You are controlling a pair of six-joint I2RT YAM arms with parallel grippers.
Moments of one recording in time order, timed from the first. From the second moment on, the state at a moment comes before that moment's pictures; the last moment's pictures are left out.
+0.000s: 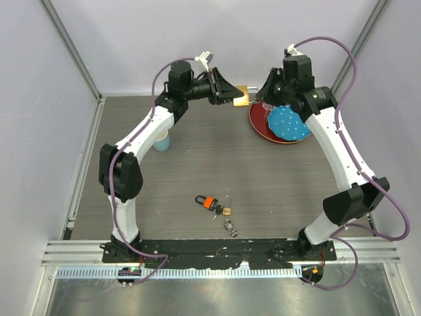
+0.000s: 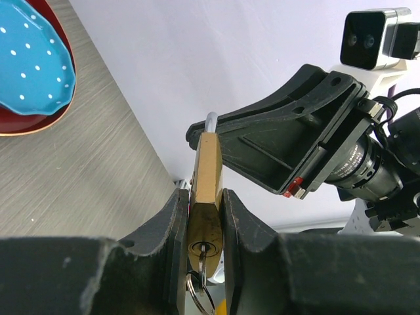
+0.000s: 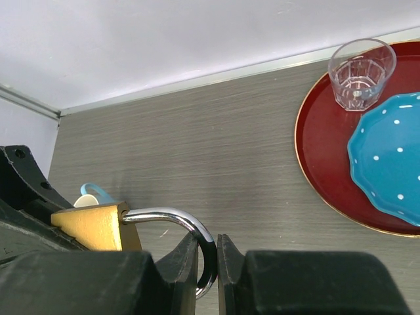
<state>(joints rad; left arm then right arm) -0.49 1.97 1.82 0.08 0.82 -1.10 0.35 1.60 1.84 -0.74 -0.04 0.50</state>
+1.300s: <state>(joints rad) -0.50 1.88 1.66 0.14 0.84 -1.10 0.28 1.66 1.92 -0.88 -0.29 0.49</state>
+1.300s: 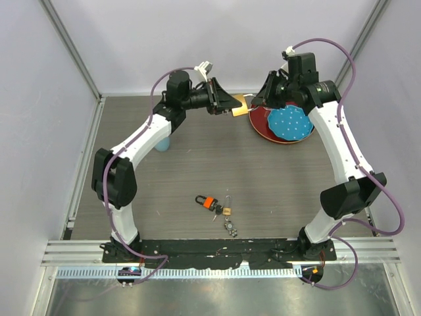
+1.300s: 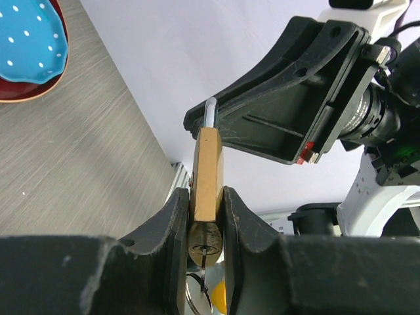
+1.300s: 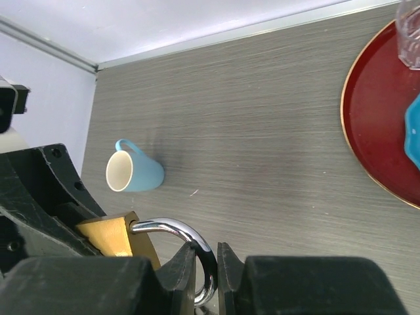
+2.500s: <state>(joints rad) -0.52 1.74 1.34 0.41 0.76 -1.26 0.20 1.59 1.64 -0.35 -0.68 0.69</state>
